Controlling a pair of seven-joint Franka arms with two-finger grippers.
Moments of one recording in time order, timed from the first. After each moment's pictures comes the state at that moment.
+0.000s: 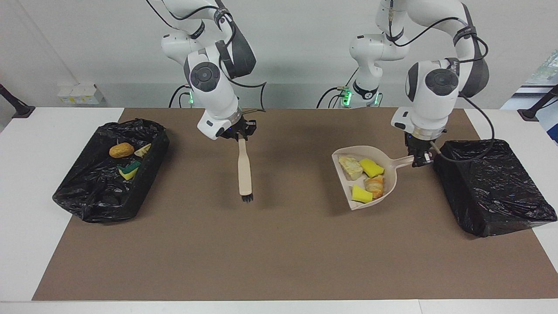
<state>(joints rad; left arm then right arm) 0.01 0.03 -0.08 -1.97 0.24 1.98 1.33 0.15 0.08 0.24 -1.91 0.19 1.79 0.26</state>
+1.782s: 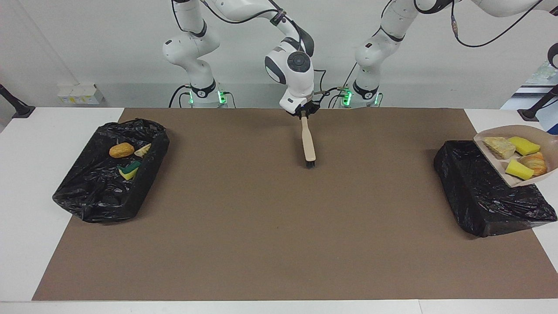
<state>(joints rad) 0.63 0.25 -0.08 -1.55 0.43 2.17 2.03 0.67 0.14 0.25 -2.12 0.31 2.17 0.69</state>
